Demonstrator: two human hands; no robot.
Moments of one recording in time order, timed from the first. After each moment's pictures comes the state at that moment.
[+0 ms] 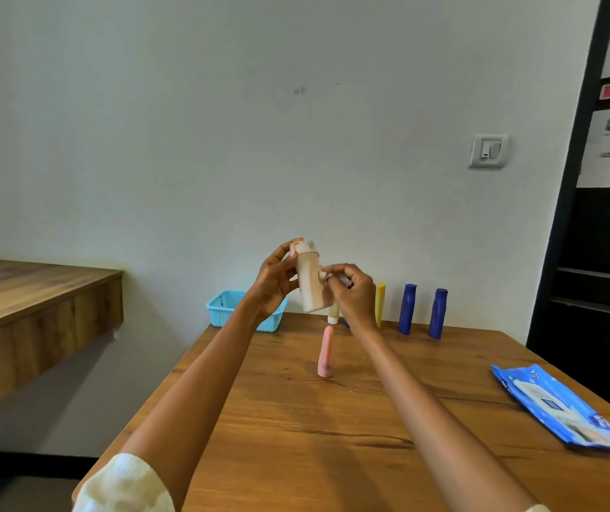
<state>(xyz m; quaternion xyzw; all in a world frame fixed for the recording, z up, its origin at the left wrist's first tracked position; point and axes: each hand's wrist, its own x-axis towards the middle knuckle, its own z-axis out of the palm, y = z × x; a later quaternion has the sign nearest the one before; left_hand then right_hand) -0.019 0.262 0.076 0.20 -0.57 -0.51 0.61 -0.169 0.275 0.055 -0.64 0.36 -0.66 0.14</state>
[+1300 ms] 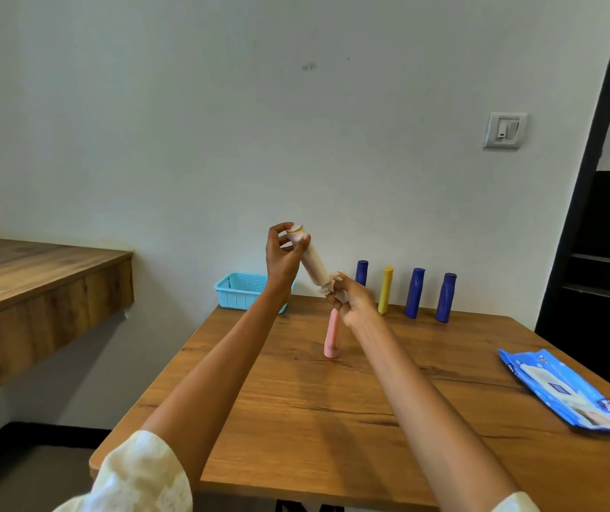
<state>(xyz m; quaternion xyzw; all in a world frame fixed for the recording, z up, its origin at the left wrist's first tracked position) -0.039 0.259 0.066 0.35 -0.51 -0.27 0.74 -0.158 0.269 0.041 -0.29 0.38 -0.63 0.61</state>
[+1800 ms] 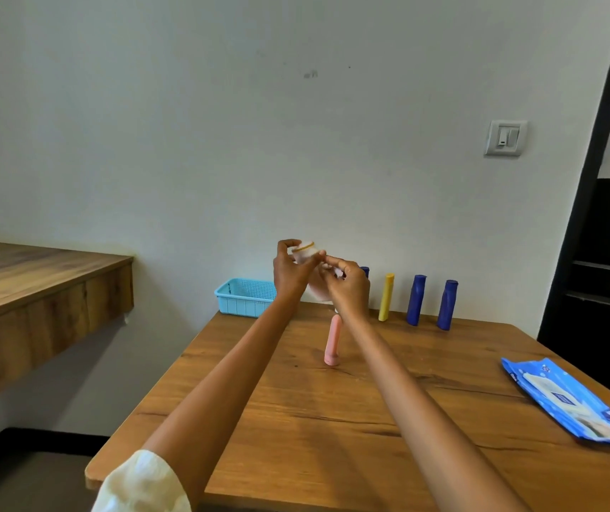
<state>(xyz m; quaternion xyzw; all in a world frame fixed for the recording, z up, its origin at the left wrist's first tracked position) -0.048 0.253 0.060 0.44 -0.52 -0.24 0.69 -0.145 0.280 0.053 -0.61 0.45 -0.62 0.17</state>
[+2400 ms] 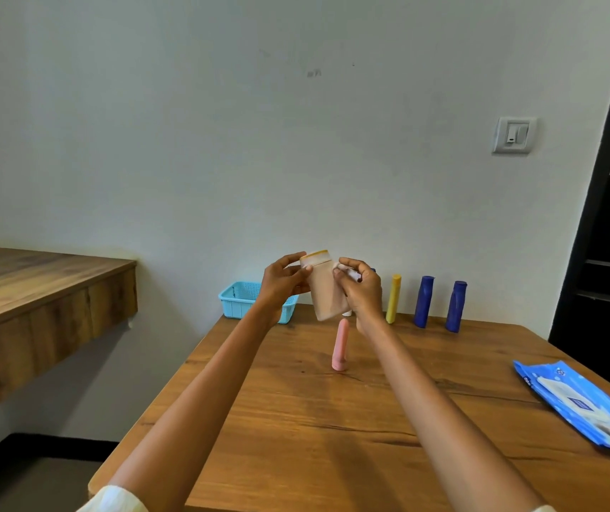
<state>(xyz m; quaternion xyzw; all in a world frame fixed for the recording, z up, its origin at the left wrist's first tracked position) -0.012 0.263 0.056 0.40 -0.54 -0.39 0.63 -0.154 0.257 0.047 -0.54 0.43 -0.65 0.31</state>
